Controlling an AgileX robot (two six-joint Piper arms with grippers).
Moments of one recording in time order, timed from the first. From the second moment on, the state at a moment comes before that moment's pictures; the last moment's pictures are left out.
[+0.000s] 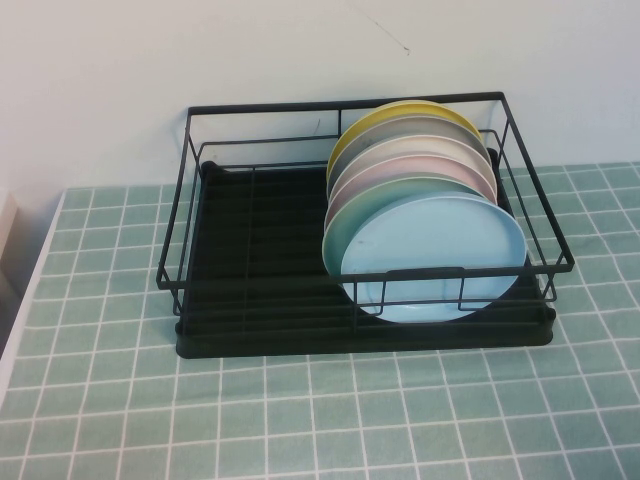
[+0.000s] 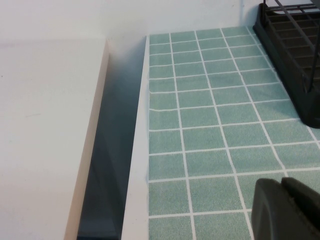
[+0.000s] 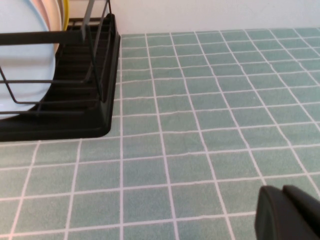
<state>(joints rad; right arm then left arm) 0.03 -0.01 0.02 -0.13 0.41 0.14 0.11 -0.01 0.02 -0.15 0.37 0.14</state>
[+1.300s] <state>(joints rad) 0.03 -0.01 0.03 0.37 0.29 0.39 0.11 -0.01 0.02 -0.15 0.37 0.14</state>
